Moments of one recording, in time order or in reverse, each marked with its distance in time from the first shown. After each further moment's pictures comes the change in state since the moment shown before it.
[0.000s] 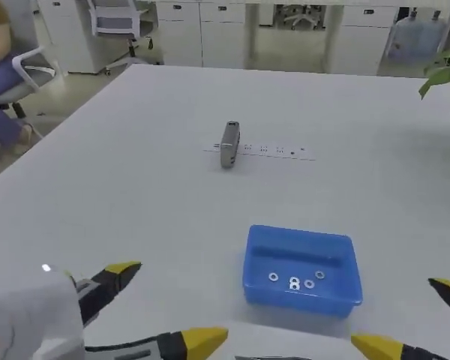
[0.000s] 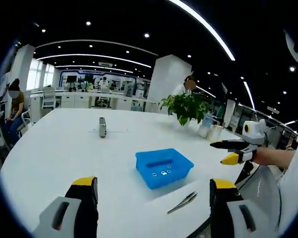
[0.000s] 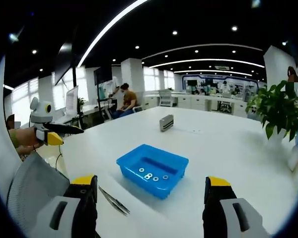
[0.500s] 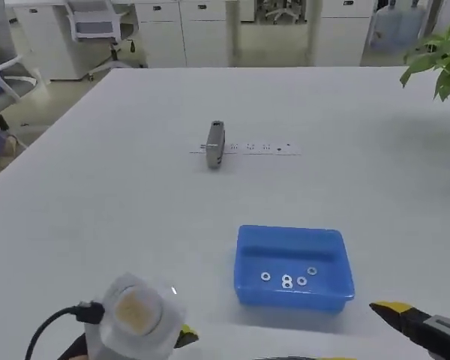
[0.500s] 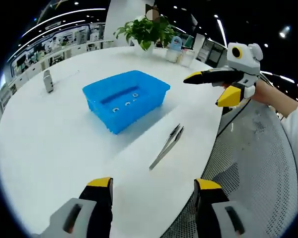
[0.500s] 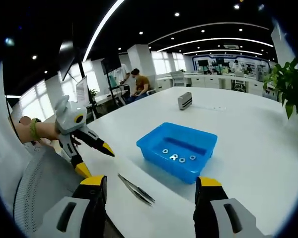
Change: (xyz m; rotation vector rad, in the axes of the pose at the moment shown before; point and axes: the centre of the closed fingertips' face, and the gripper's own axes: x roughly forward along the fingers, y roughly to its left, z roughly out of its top) left arm 0.041 -0.026 -0.118 0.160 0.586 -0.262; right arm 0.021 0.042 -0.041 0.057 0.173 0.182
